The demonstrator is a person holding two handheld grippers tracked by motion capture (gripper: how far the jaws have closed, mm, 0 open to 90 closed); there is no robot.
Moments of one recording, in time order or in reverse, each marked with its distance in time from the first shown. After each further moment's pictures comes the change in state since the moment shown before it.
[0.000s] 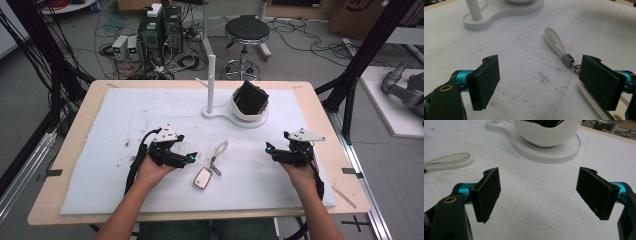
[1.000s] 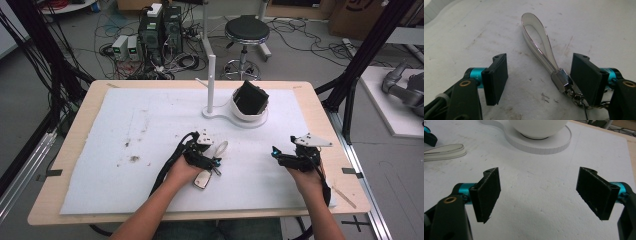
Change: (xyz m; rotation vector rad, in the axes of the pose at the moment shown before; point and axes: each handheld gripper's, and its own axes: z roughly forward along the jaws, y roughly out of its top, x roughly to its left) left arm -0.032 0.014 0.080 0.205 0.001 0.069; right arm -0.006 -0.013 -0.015 0.013 -0.035 0.006
